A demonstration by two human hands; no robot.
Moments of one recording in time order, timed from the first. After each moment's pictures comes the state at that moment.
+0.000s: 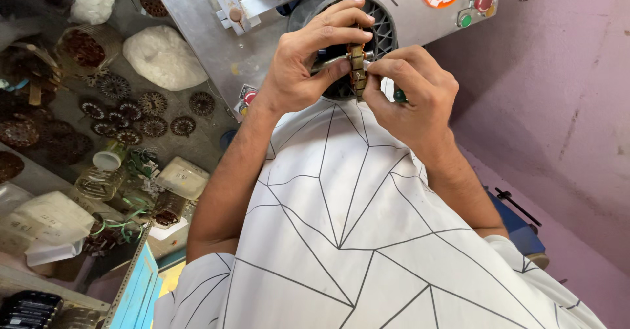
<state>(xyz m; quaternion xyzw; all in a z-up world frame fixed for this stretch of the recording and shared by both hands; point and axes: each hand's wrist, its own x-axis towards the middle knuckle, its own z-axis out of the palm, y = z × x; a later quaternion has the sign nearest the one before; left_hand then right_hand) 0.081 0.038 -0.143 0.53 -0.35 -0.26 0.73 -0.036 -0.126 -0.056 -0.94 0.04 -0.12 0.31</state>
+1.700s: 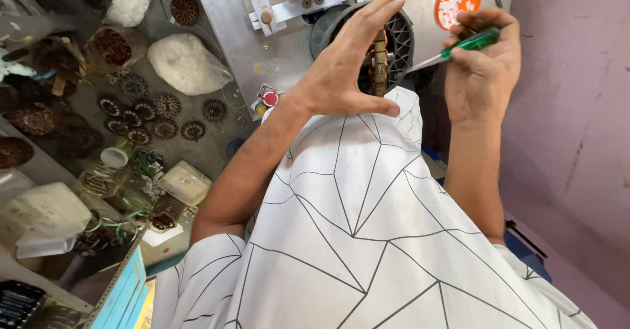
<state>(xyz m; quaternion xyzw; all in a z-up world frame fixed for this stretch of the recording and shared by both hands) 0.060 0.037 -0.133 0.64 -0.39 -0.21 0.63 -0.039 -0.179 -0.074 -0.49 0.31 -0.15 0.80</state>
